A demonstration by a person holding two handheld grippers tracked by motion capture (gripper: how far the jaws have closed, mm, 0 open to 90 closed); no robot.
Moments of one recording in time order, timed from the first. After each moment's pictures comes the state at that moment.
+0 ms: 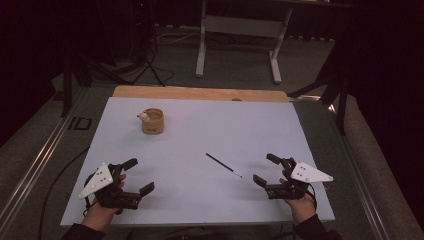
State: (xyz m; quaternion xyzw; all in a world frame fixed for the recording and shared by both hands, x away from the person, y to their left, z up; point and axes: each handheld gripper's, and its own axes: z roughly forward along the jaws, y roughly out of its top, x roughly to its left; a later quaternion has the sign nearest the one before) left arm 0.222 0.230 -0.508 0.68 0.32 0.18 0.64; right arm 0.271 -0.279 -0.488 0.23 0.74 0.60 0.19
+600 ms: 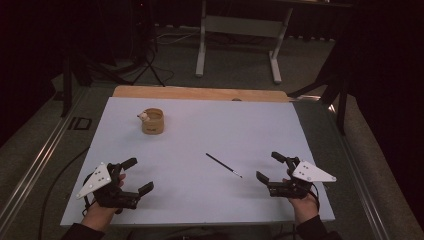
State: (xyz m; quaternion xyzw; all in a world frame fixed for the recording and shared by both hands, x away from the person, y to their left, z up) left arm 0.221 0.231 -0.506 0.68 0.32 0.18 0.64; right arm 0.269 -0.283 -0.481 0.25 0.74 0.58 0.22
